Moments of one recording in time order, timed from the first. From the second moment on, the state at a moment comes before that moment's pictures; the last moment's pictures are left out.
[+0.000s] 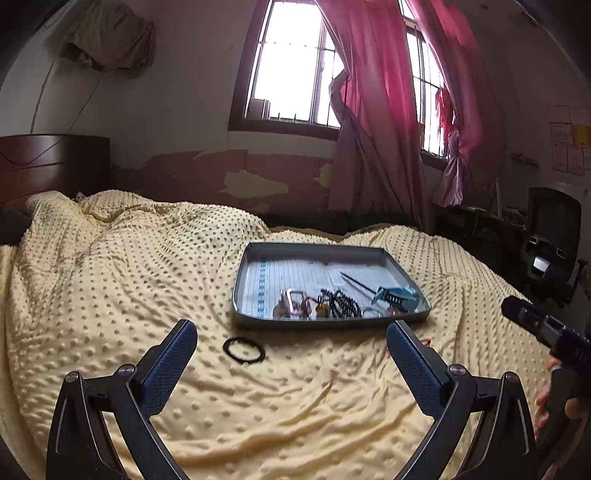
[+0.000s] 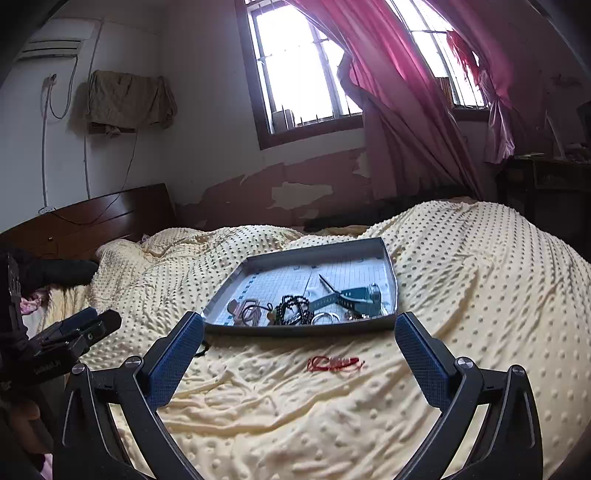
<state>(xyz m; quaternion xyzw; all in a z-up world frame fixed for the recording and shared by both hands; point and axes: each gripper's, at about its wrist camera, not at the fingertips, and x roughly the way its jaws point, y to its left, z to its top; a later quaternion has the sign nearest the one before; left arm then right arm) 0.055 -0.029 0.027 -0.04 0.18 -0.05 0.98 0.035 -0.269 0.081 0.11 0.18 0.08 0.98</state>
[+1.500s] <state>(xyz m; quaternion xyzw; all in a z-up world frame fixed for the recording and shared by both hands) 0.097 -0.009 -0.038 0.00 0.31 -0.04 0.95 0.104 -0.229 -0.005 0.05 0.41 0.07 0.91</state>
